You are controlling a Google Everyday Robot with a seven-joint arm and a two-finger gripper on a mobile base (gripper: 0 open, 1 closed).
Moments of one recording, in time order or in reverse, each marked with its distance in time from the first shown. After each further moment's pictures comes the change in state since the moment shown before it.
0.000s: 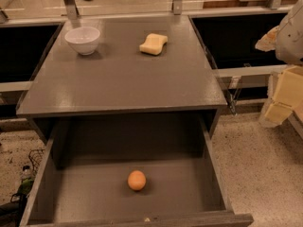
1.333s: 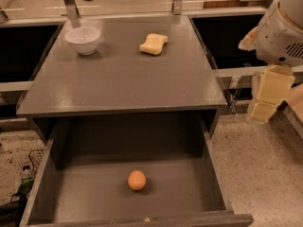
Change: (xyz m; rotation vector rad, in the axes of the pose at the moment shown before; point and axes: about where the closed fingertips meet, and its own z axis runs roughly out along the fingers) arm -0.024 -0.001 0.011 -0.017 0.020 -0.079
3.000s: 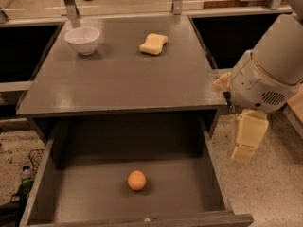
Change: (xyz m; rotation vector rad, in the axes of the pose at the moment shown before) arm -0.028 0.071 0.054 -0.201 -0.133 -0.068
